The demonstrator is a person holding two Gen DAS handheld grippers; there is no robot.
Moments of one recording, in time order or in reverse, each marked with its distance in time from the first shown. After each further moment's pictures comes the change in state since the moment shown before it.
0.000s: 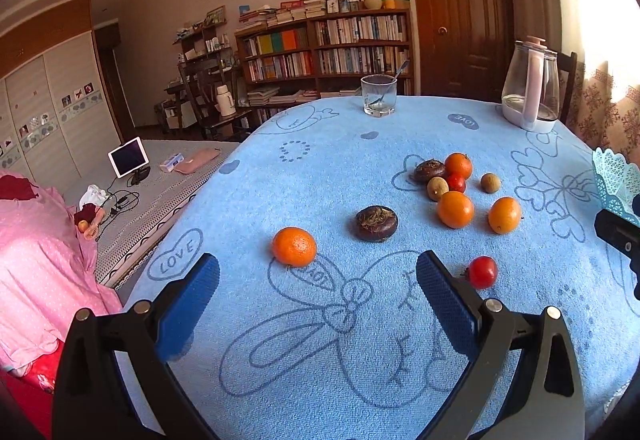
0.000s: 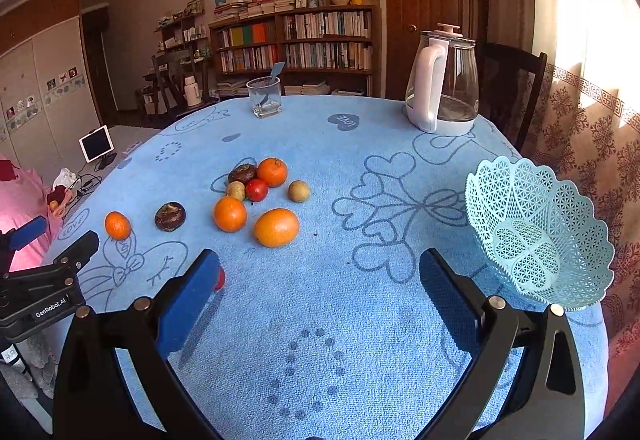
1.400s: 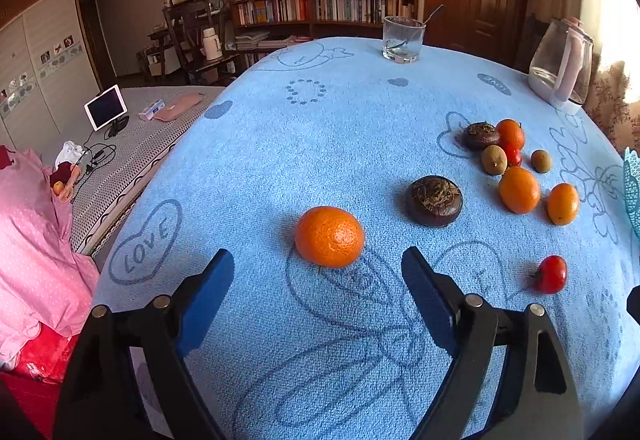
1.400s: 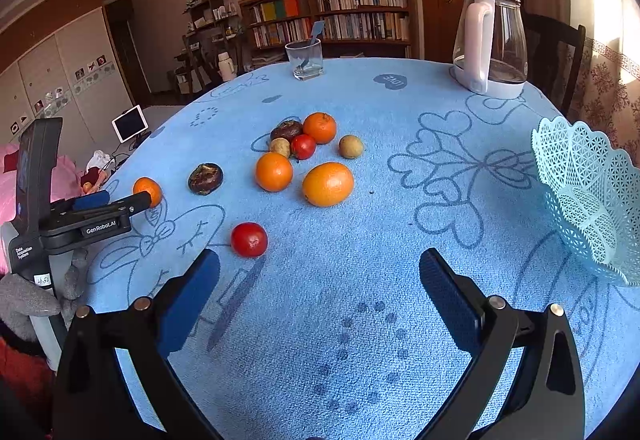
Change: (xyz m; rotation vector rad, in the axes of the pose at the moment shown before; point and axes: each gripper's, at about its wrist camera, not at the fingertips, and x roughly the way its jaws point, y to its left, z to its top) left arm 0.094 0.039 0.003 -0.043 0.219 -0.076; right arm 0.035 0.016 -0.022 0.001 0.137 0.152
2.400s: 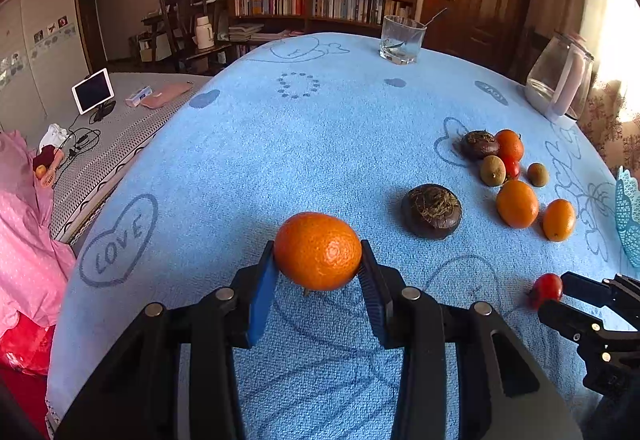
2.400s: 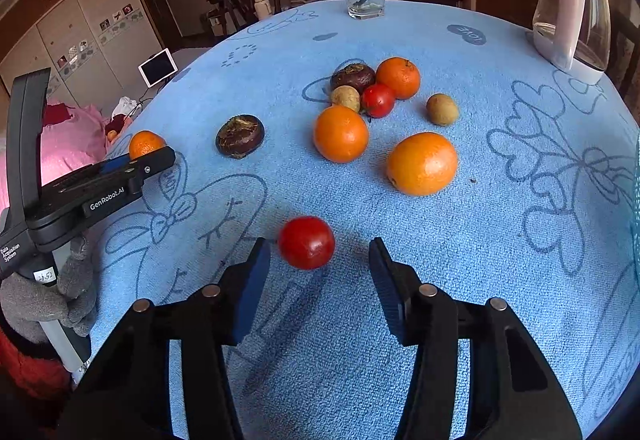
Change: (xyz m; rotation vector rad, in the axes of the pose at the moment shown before) left arm 0.012 0.007 0.004 -0.063 0.003 -0.077; right arm 0.075 0.041 0.019 -0.092 0.234 0.113
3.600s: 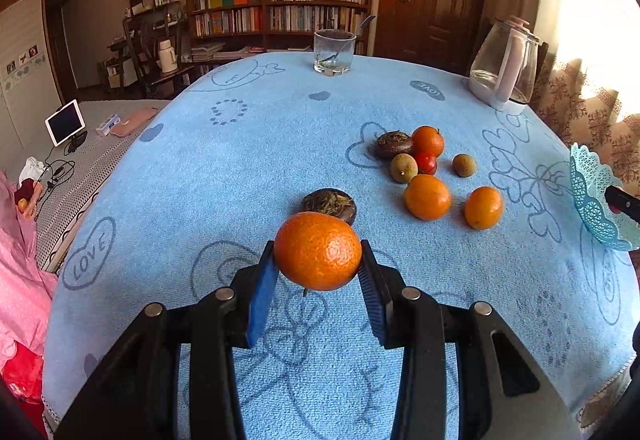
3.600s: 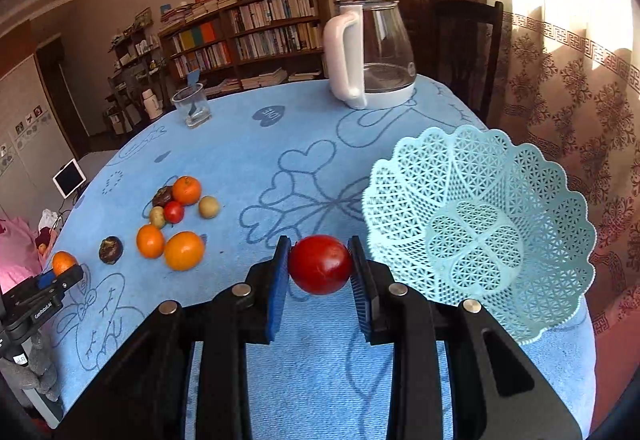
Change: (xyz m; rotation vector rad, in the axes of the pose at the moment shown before) left arm -0.035 -0.062 -0.003 0.113 -0.048 -0.100; right arm -0.138 -0.157 -0.030 0.348 -0.313 -0.368
